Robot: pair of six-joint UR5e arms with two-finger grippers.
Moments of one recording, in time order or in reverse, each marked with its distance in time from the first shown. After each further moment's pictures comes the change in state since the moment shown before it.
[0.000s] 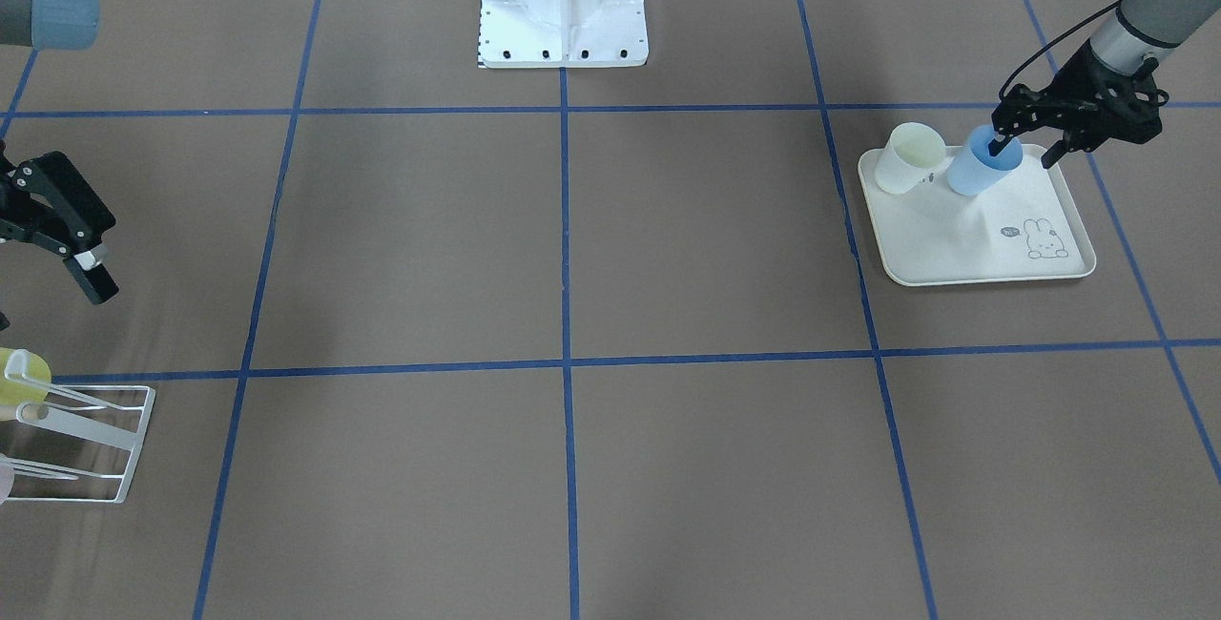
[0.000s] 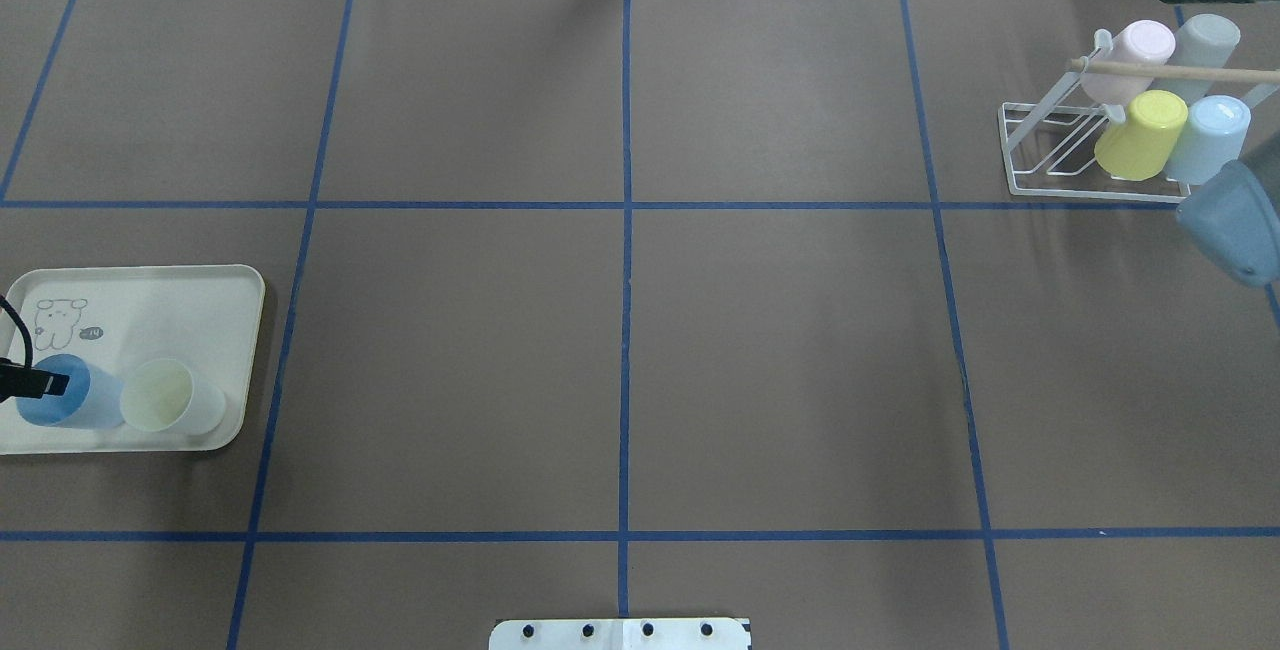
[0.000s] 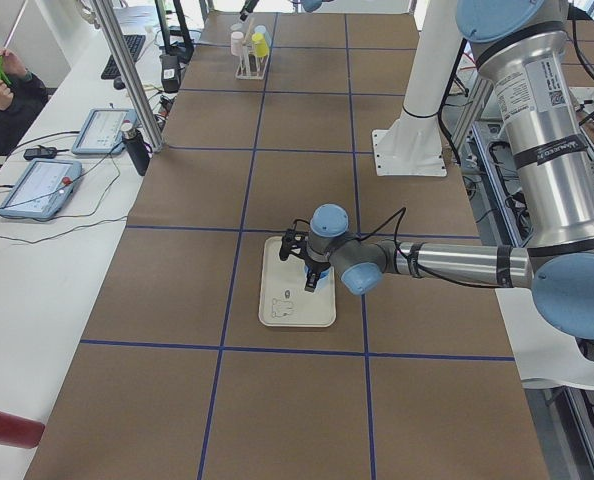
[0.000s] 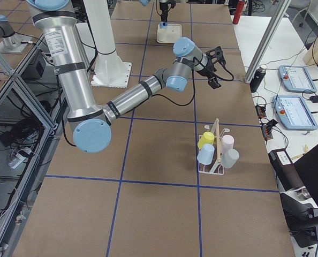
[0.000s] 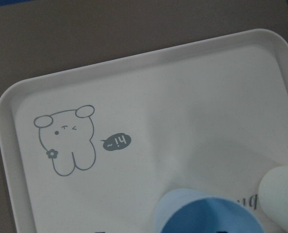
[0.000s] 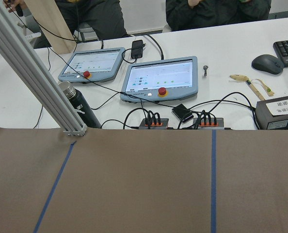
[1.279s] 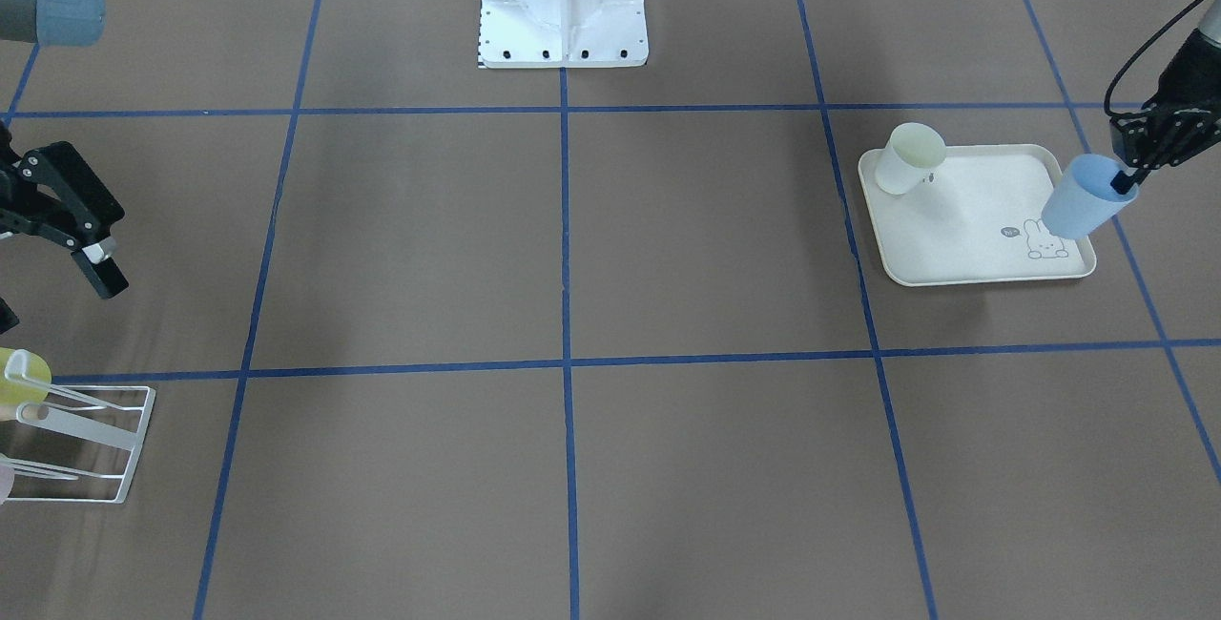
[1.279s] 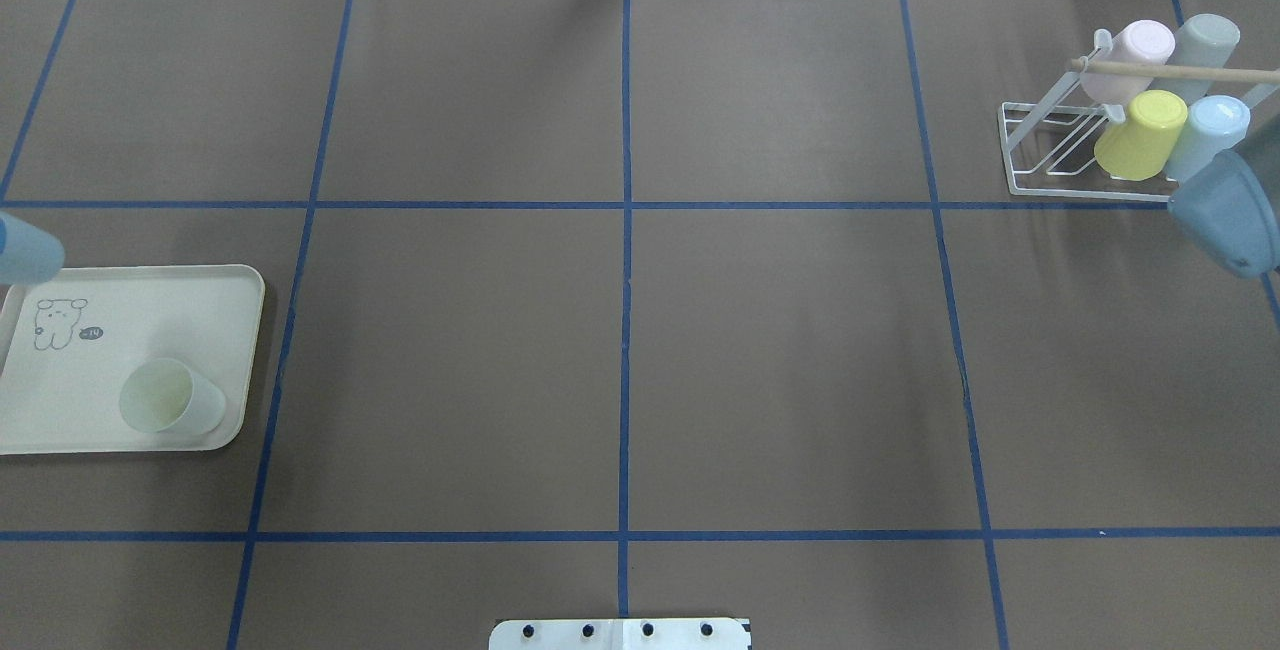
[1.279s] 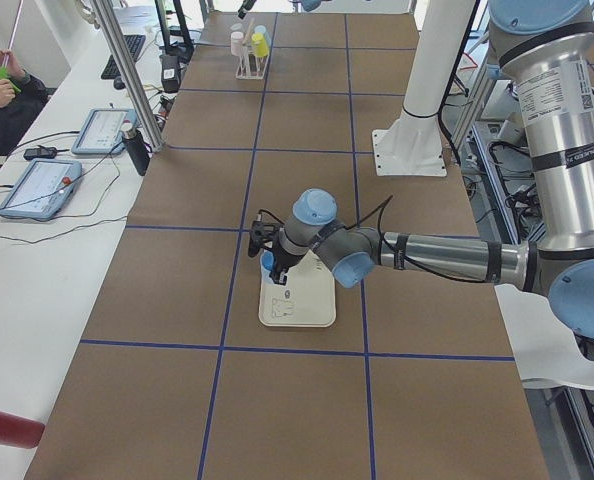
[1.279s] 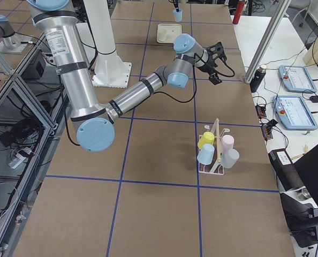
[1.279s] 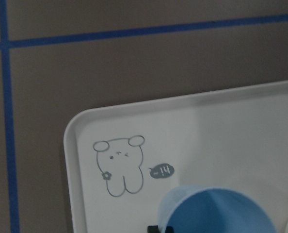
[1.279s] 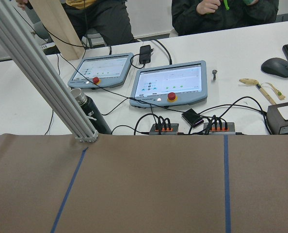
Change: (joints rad) left arm -0.285 -0.116 -0.051 0.094 0.045 -0.132; right arm -0.001 0.025 0.005 0.000 0.004 0.029
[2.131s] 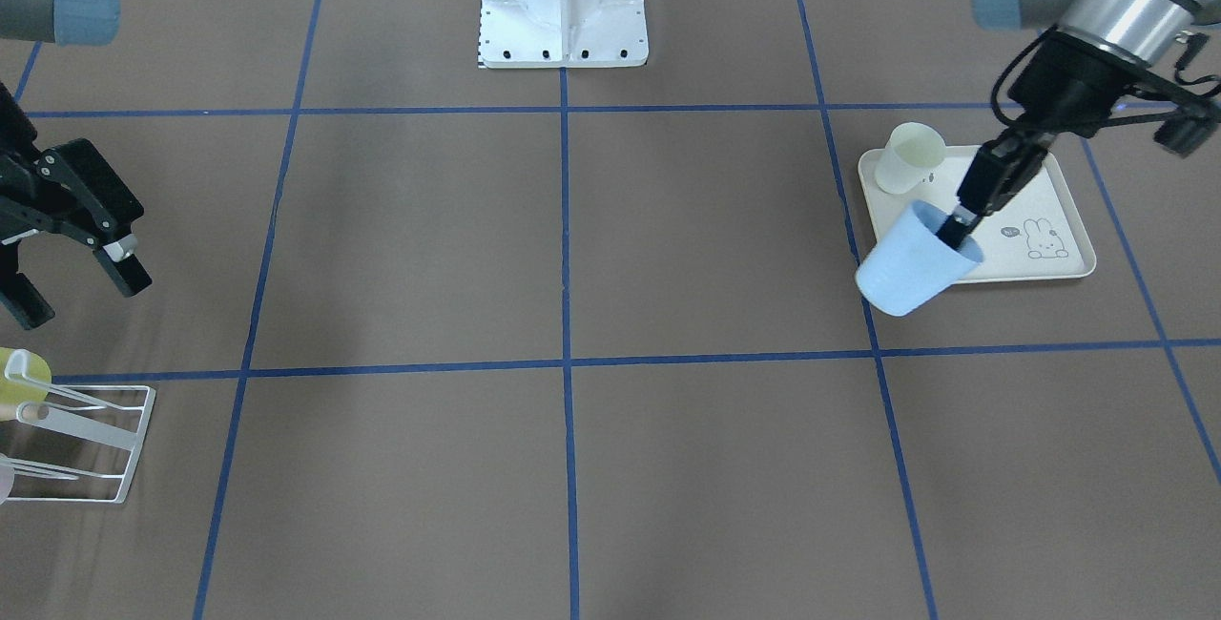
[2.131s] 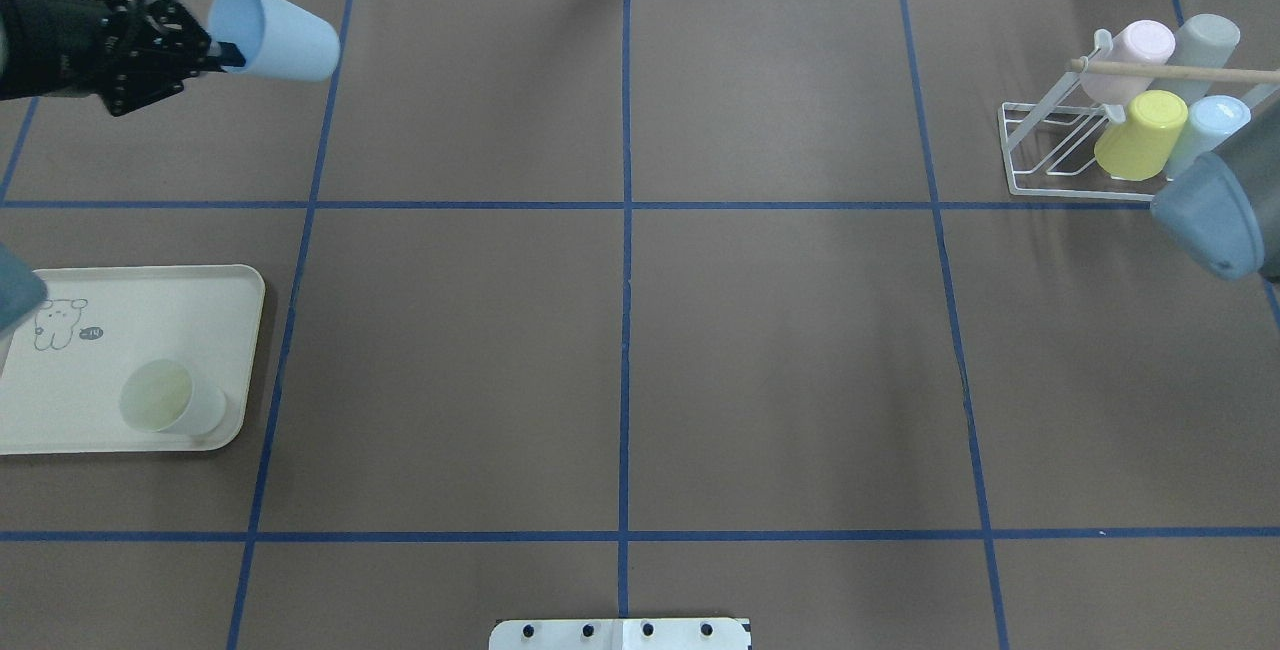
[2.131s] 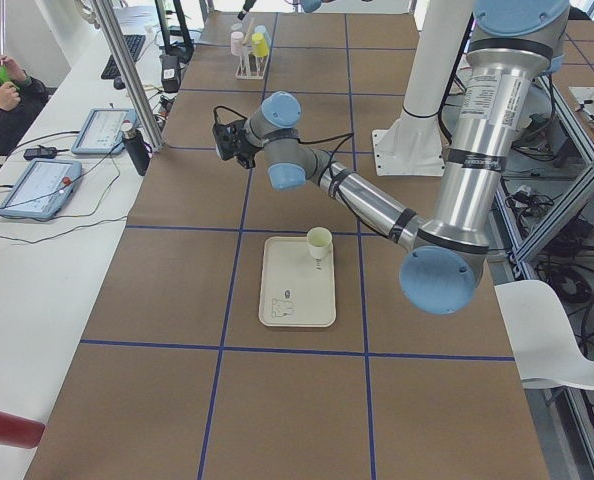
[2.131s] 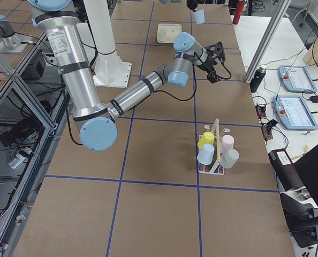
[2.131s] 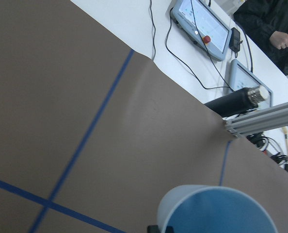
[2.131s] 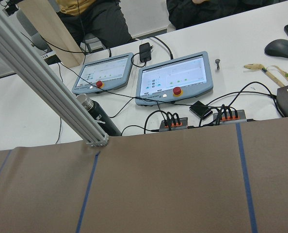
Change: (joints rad) left arm 0.204 -0.461 -0.020 -0.057 0.137 -0.955; right arm -0.027 0.027 -0.006 0.018 -0.002 0.155
